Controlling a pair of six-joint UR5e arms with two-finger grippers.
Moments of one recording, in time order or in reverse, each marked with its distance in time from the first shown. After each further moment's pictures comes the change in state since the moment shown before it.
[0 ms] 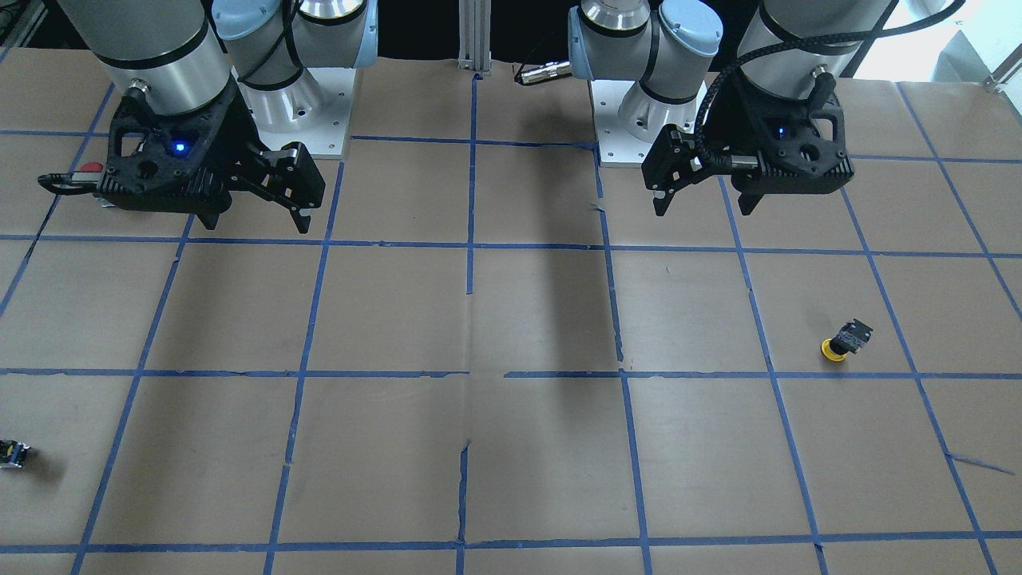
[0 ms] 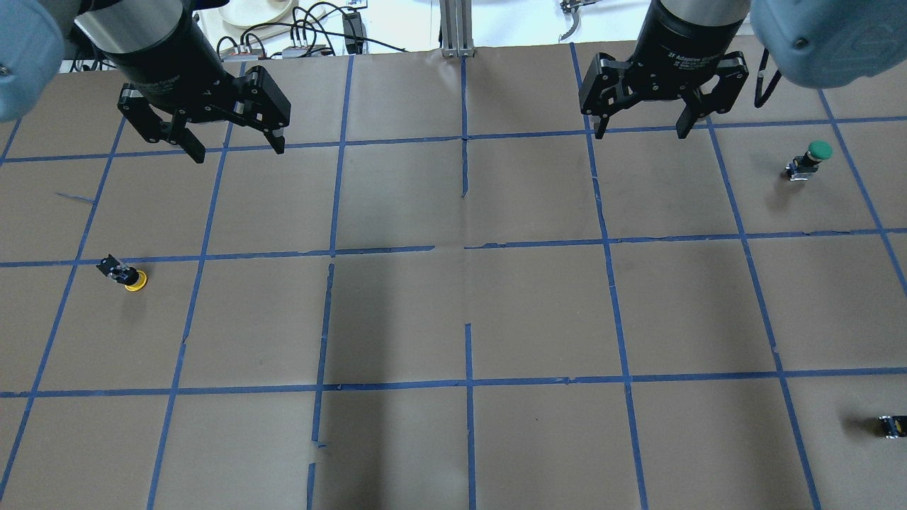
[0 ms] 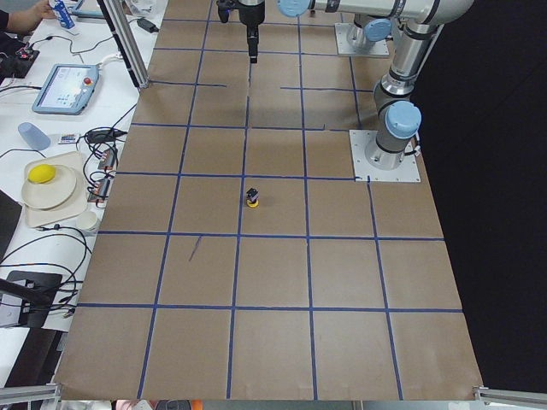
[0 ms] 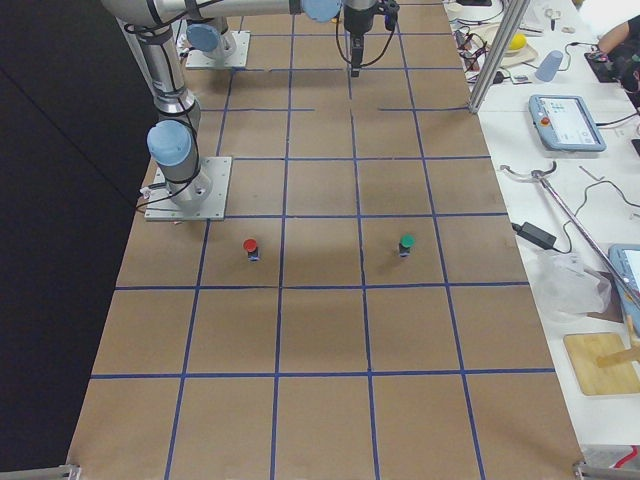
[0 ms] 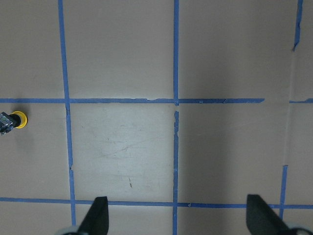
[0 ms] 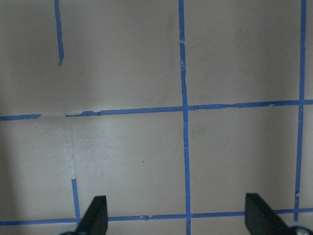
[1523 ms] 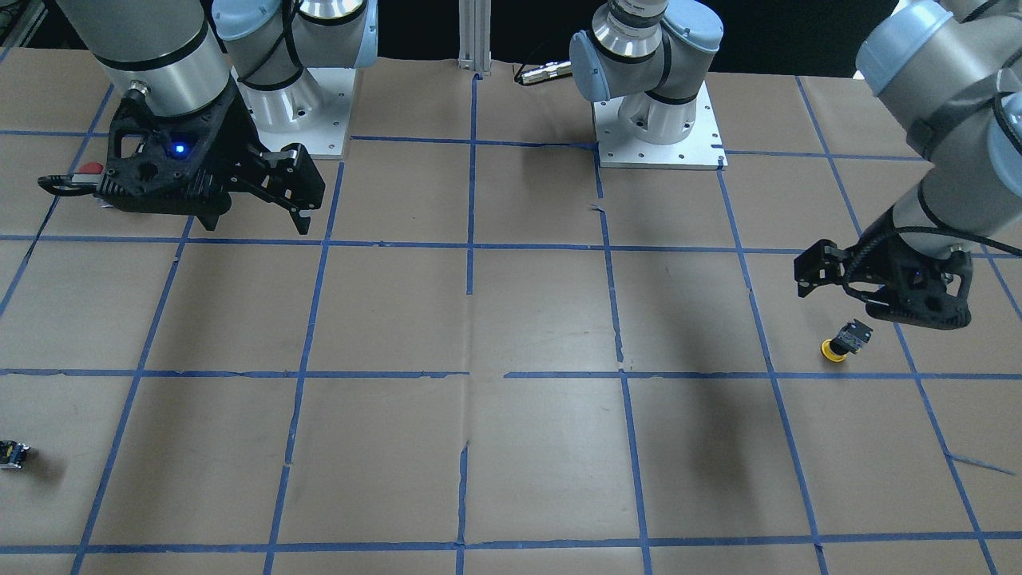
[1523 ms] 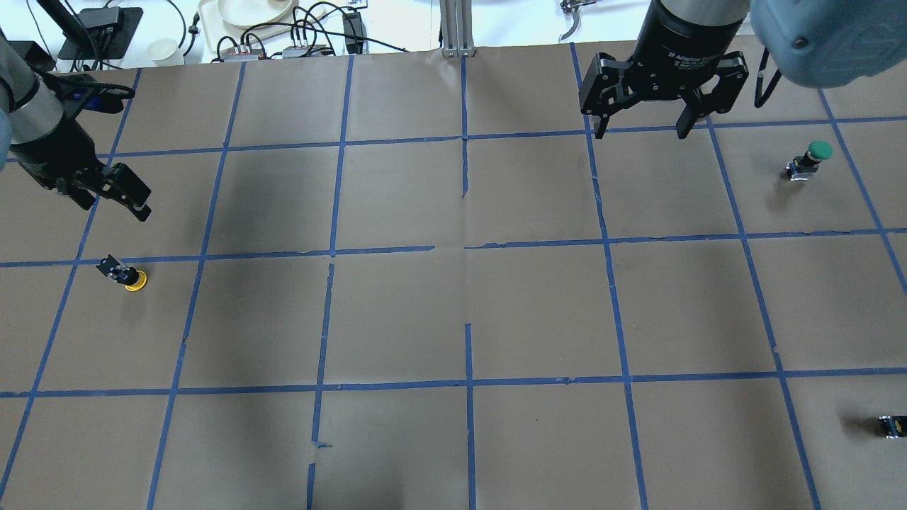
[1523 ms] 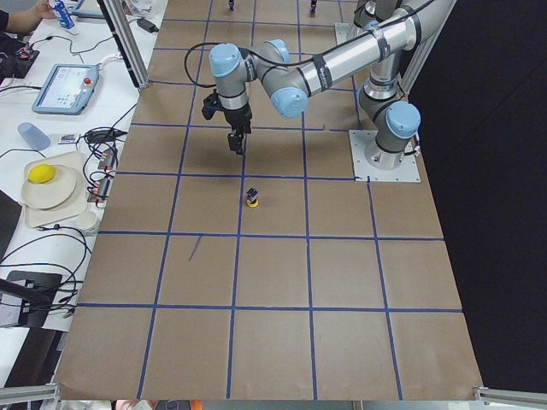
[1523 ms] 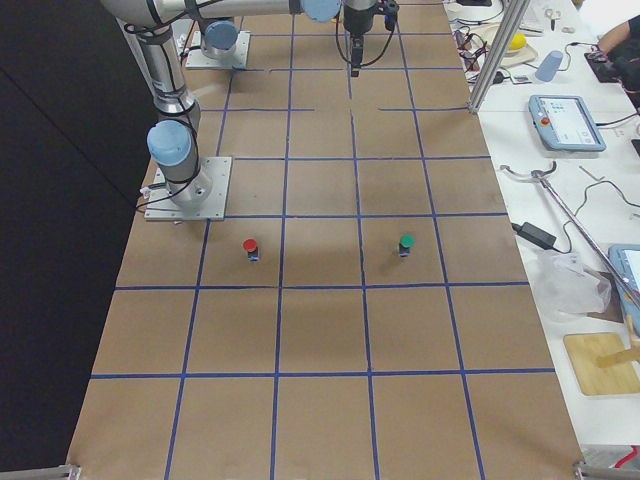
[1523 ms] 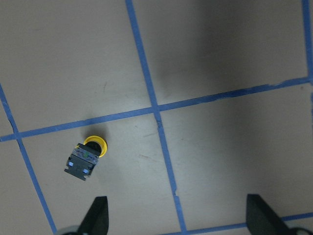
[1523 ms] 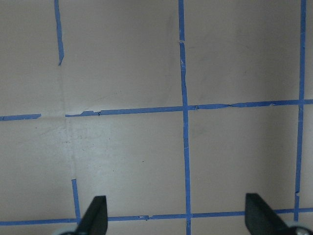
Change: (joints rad) left arm 0.425 -0.144 -0.223 0.301 0.125 0.744; right arm 0.000 0.000 0.000 0.000 0.000 0.001
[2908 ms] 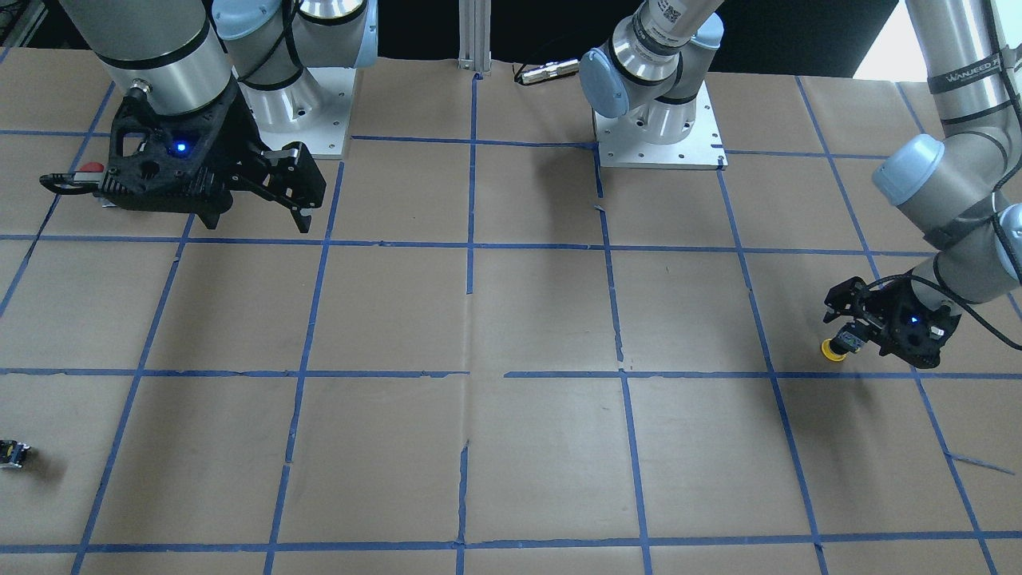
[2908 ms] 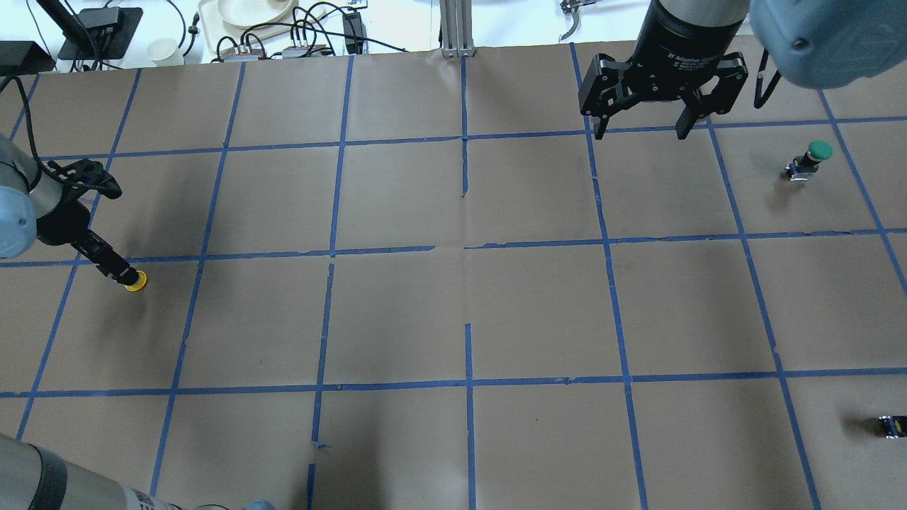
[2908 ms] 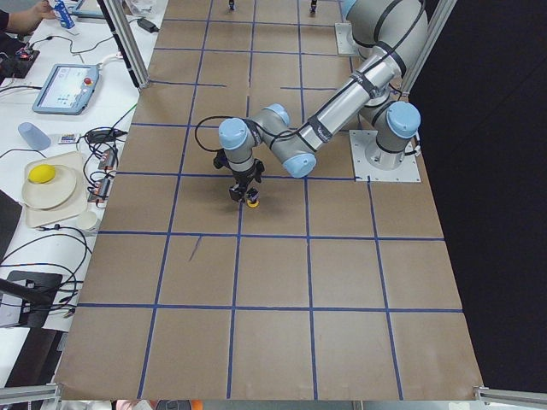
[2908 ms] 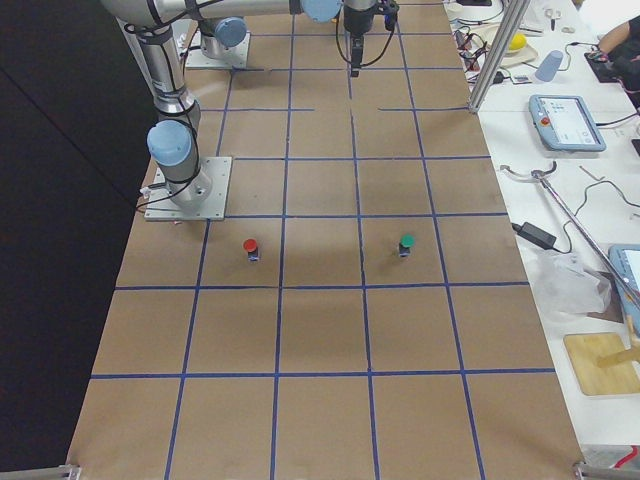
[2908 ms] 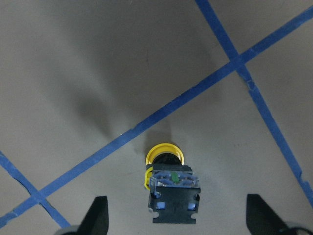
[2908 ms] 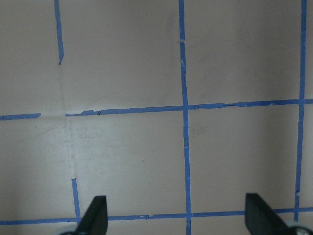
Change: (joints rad) left arm 0.159 -0.162 -0.155 0.297 -0.009 0.503; right arm 0.001 0.000 0.001 0.001 0.000 0.000
